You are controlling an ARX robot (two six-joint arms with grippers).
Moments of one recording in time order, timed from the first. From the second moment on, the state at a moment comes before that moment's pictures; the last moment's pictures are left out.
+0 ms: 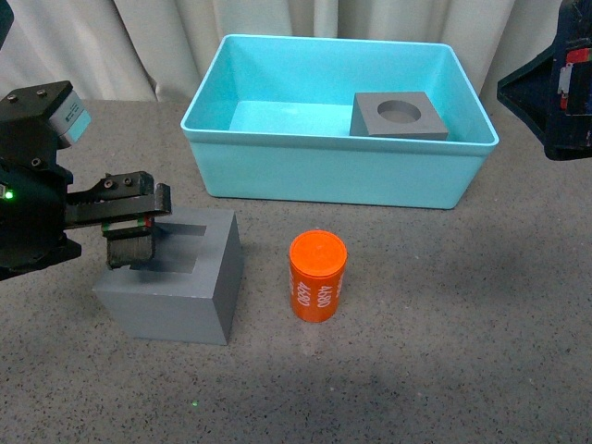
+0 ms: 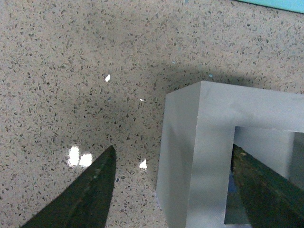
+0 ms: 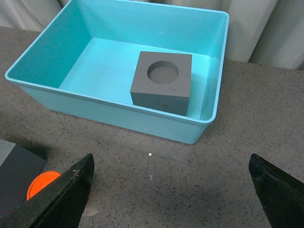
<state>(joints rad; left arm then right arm) -0.25 1.71 0.70 0.06 -0.06 -0.32 0.30 1.32 0.57 0.27 0.00 0.05</state>
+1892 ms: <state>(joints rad) -0.30 2.08 1.48 -0.11 -0.18 -0.35 0.30 1.32 0.57 0.27 0.00 0.05</state>
